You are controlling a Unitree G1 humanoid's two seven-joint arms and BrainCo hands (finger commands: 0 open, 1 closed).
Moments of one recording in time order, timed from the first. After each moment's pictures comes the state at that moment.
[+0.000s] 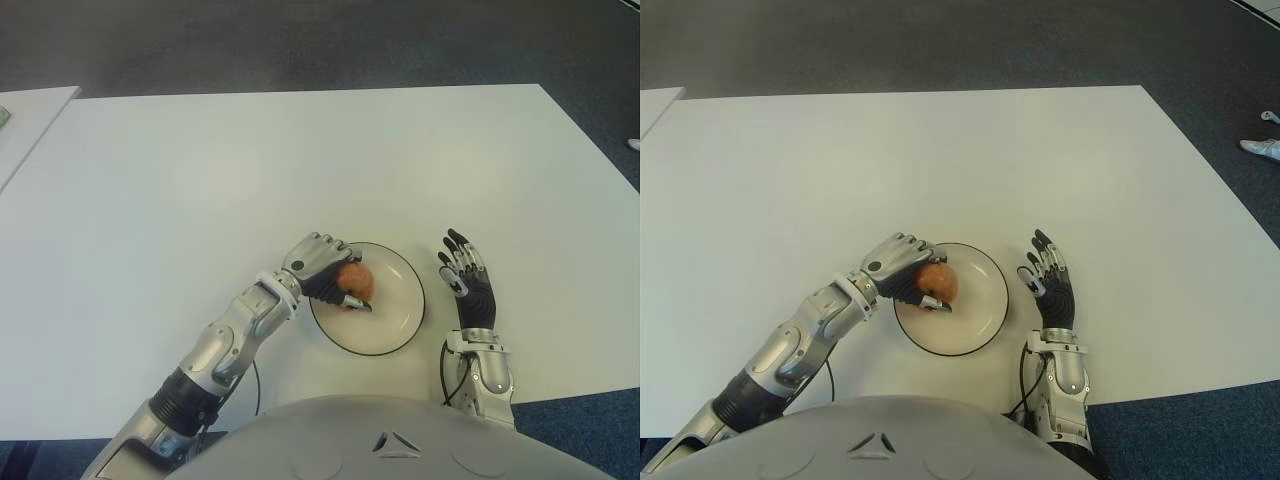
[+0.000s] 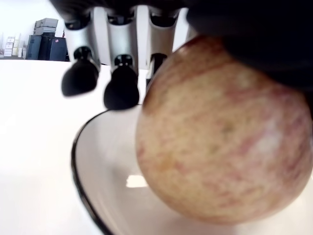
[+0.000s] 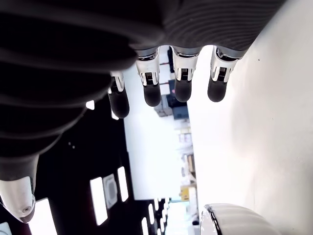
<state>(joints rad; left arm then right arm) 0.05 0.35 -0.52 -0.22 0.99 -0.13 -0.17 0.37 0.00 -0.10 0.14 0.17 -0.49 0.18</state>
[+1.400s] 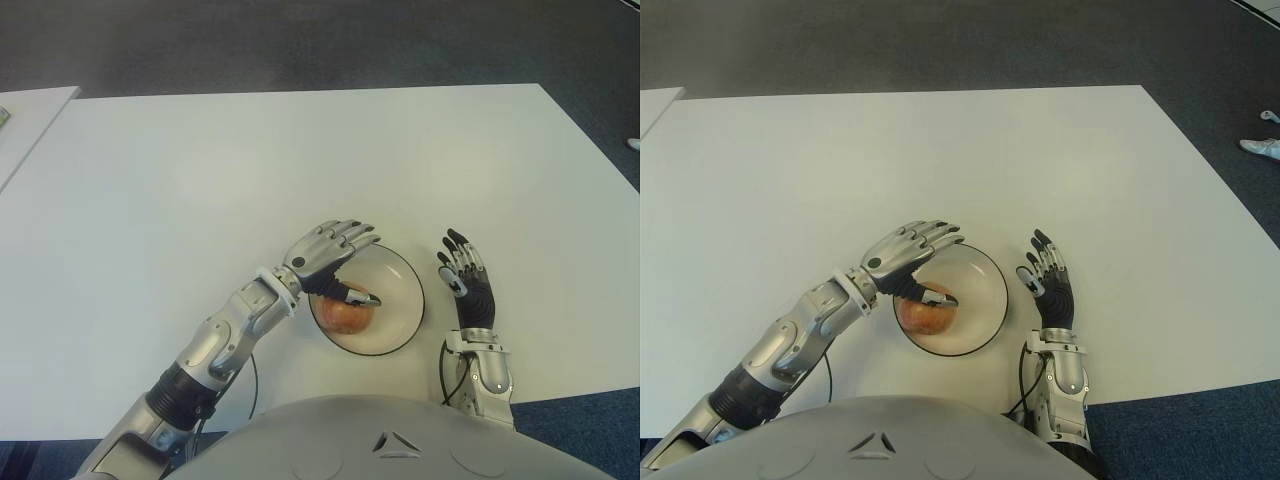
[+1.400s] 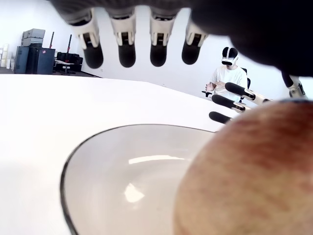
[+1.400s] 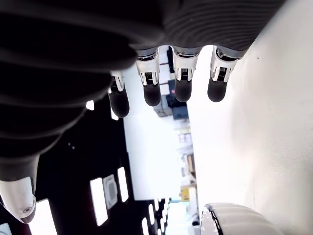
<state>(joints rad) 0.03 0.38 -0.51 -0.24 0.98 -0.17 -0.15 0.37 0.00 -0.09 0.14 0.18 -0.49 0.17</state>
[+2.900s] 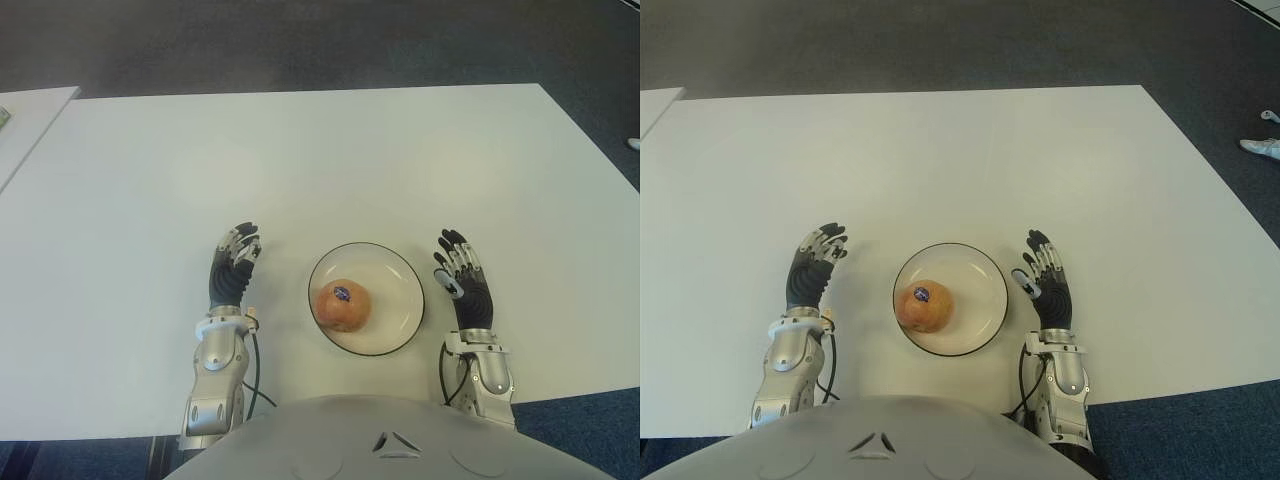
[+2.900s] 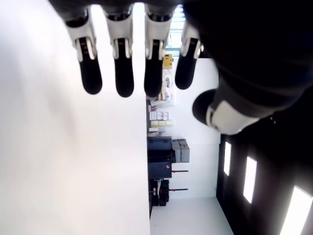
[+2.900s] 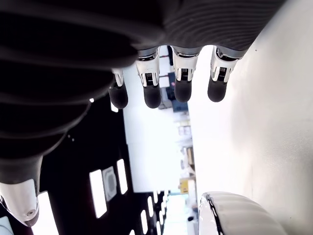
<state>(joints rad) 0.47 -0.08 -0.07 -0.27 0.09 -0.02 0.11 0.38 -0.03 -0.09 0.13 0.18 -0.49 0.19</state>
